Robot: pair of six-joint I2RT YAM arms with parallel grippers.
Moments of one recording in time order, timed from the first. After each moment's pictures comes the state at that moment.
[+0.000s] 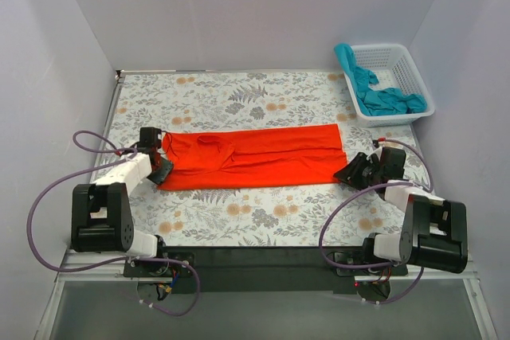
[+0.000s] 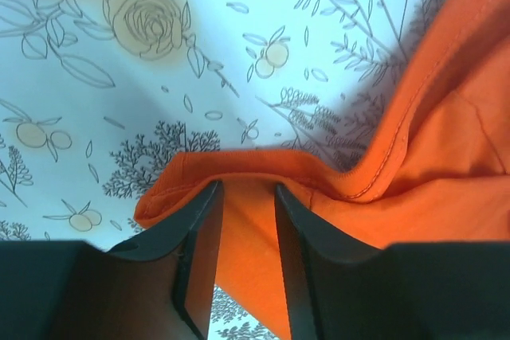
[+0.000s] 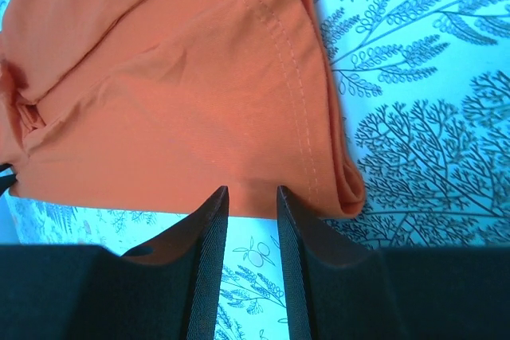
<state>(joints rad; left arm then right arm) 0.01 1.42 0.72 -0.48 -0.26 -1.00 -0.15 1.30 0.39 0.06 -0.55 0.48</state>
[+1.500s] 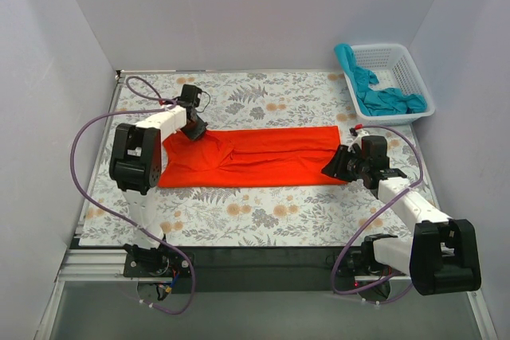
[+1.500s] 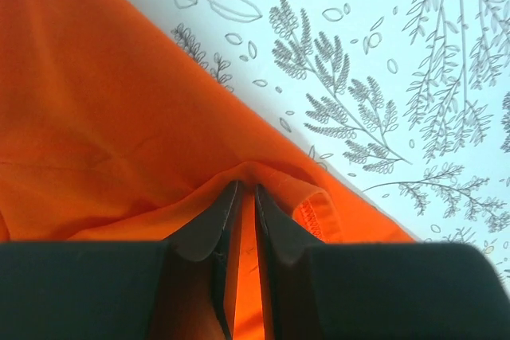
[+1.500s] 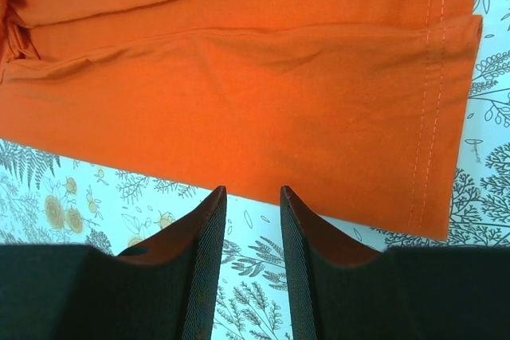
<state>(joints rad) -0.21 2.00 1.39 -0.54 -0.21 -0.95 0.13 1.14 0.51 -0.14 -0.38 0.39</state>
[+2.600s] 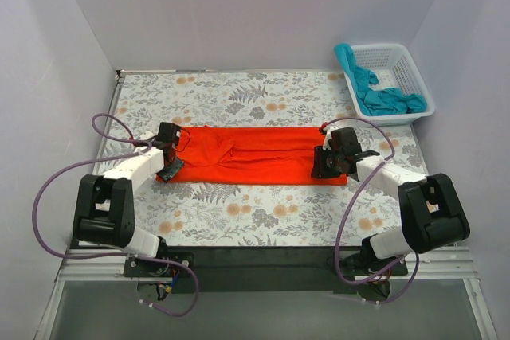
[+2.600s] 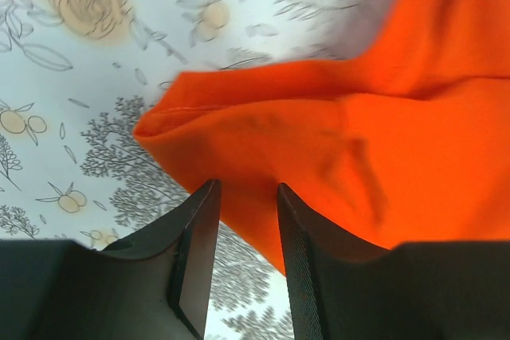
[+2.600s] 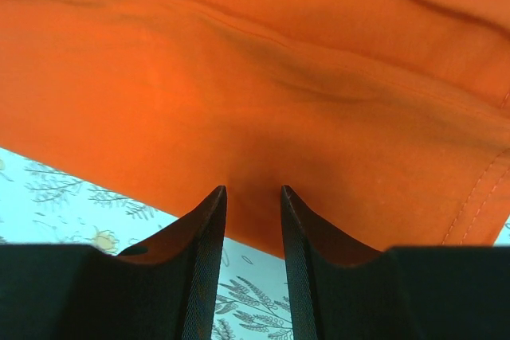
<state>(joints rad) -0.16 1.44 0.83 -0.56 -0.40 -0.96 0.33 1.41 0.67 -0.19 -0.22 0.20</state>
